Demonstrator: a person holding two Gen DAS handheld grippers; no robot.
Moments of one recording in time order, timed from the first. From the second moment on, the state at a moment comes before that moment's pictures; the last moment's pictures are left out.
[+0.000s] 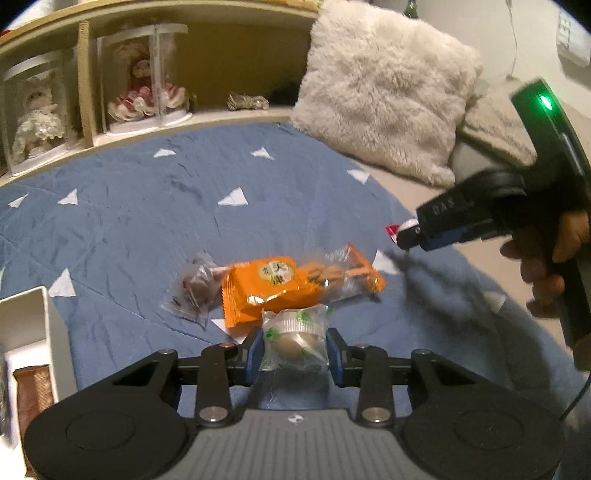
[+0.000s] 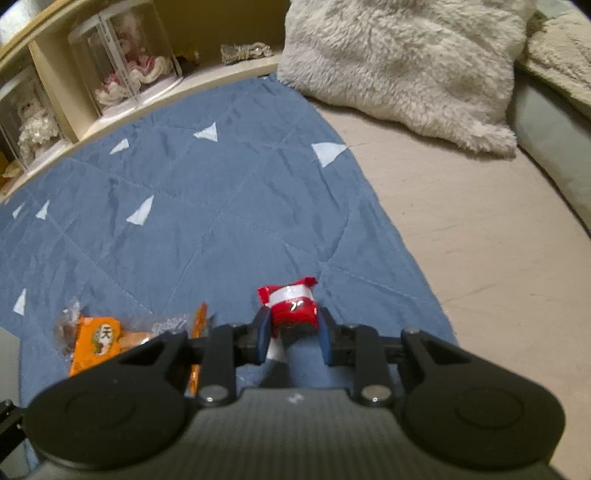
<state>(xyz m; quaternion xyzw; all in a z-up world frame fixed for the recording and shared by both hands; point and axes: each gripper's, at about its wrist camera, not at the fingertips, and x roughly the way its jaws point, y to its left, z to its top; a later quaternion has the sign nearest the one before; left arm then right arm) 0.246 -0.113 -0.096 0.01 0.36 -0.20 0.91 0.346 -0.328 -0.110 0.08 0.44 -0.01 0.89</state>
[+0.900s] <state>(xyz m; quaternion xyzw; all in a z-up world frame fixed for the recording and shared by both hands) 0.185 -0.042 -0.002 -0.03 0.31 -0.11 0.94 0.238 -0.284 -0.026 0.12 0.35 0.11 0.92</state>
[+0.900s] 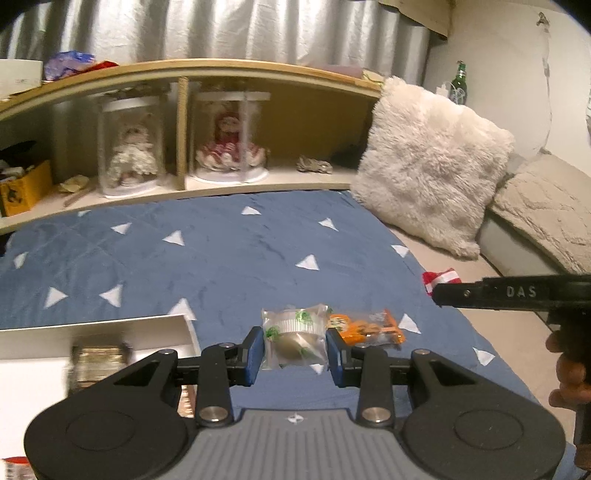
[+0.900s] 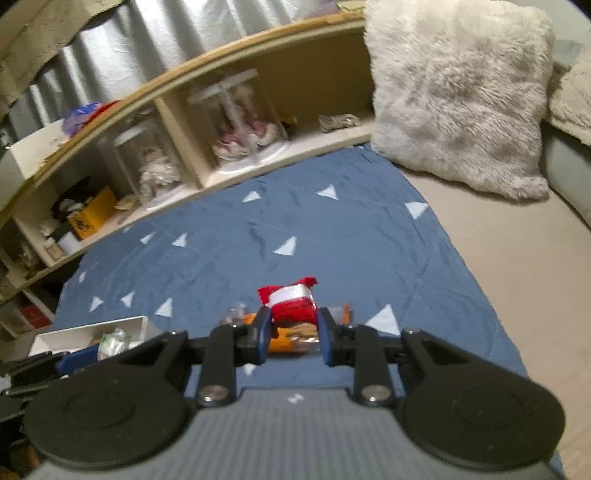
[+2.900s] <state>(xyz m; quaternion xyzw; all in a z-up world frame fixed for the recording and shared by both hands) 0.194 0.175 -0.064 -0.08 0.46 0.08 0.88 0.265 -0.046 -0.094 0.08 0.49 0.32 0.81</state>
